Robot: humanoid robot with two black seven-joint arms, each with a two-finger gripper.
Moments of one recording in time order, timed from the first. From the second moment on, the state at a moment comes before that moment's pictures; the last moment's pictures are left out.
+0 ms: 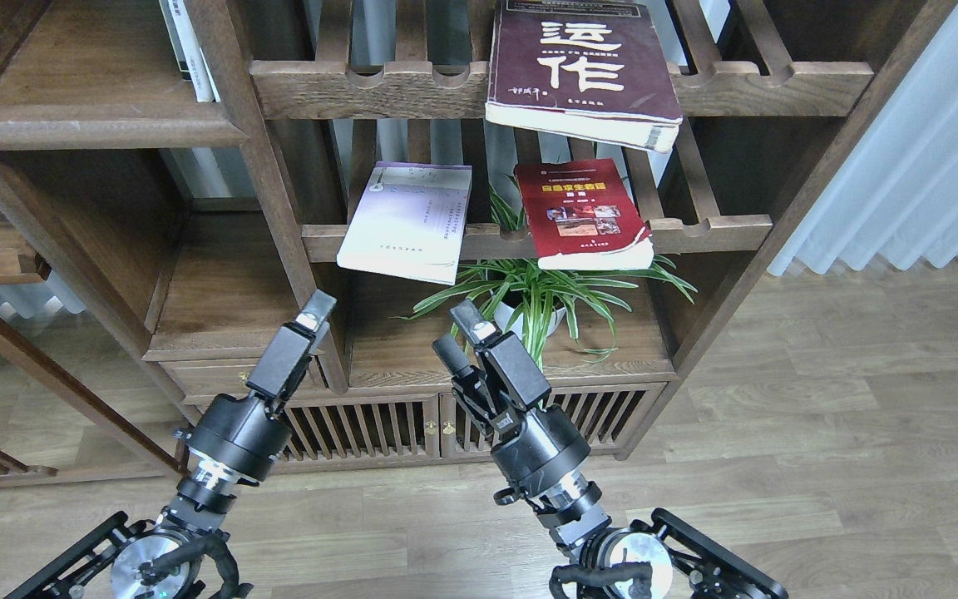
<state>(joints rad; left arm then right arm) -0.05 0.20 -0.91 -1.38 0.02 -0.49 -0.27 0.06 0.01 0.73 1.36 0.18 0.58 0.19</state>
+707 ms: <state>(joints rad) 0.03 0.21 -1.02 -1.35 0.02 -0.49 -0.27 0.17 0.02 0.70 1.13 0.18 0.44 0.19</state>
